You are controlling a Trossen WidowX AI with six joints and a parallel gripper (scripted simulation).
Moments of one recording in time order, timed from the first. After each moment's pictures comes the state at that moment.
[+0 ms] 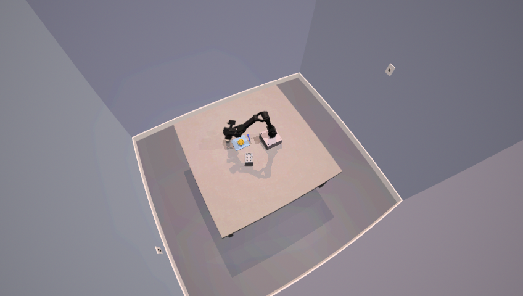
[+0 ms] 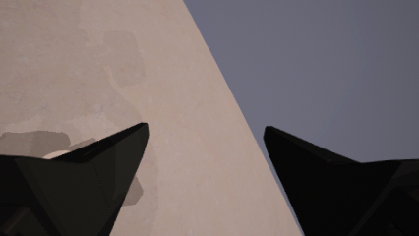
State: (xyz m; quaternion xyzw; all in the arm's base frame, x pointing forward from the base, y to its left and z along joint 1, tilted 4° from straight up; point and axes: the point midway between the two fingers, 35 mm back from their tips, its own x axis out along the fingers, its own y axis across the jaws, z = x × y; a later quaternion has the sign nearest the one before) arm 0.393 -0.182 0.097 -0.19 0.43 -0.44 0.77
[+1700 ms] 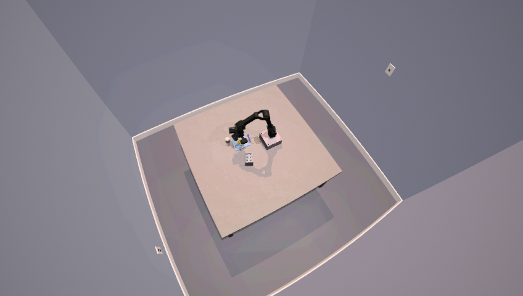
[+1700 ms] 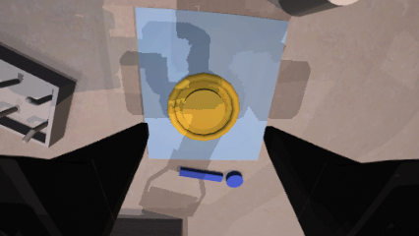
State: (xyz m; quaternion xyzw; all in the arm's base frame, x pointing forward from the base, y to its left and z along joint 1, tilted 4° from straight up) arm 0.306 -0.078 0.015 -0.01 0.70 0.04 0.71
